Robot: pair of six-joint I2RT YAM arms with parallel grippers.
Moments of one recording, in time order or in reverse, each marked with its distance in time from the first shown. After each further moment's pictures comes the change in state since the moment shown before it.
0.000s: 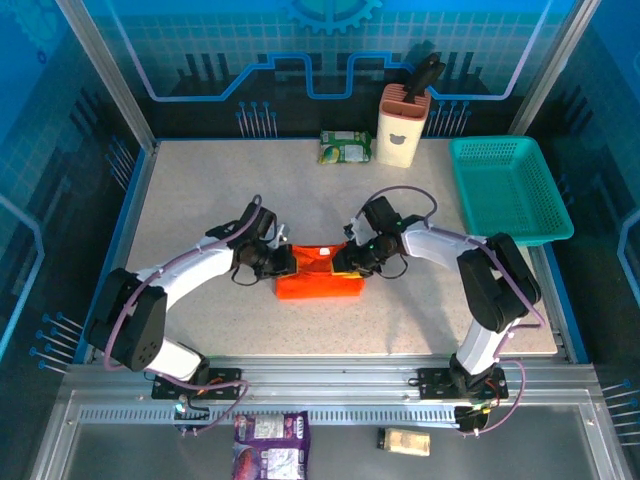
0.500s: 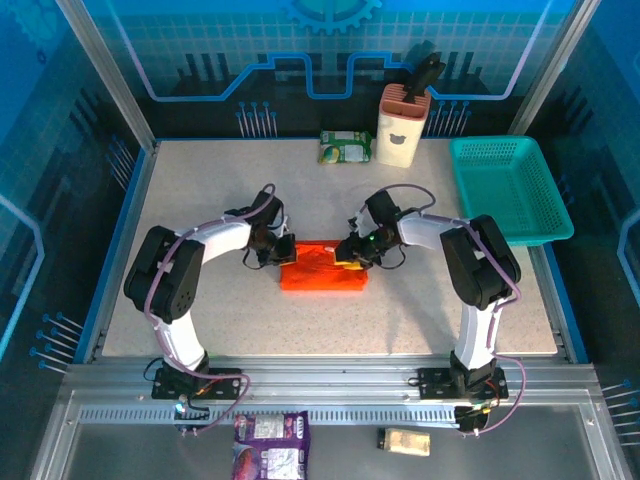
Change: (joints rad) left arm 0.080 0.315 0.155 0.033 -0.060 0.092; right arm -0.079 0.167 0.081 0.040 -0.011 0.007
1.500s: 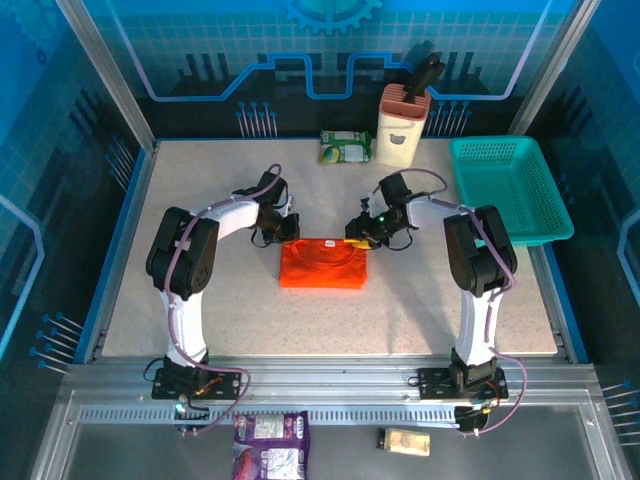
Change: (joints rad) left arm 0.038 0.209 0.263 -0.032 -0.045 0.061; right arm -0.116 0.087 0.152 -0.043 0.010 -0.036
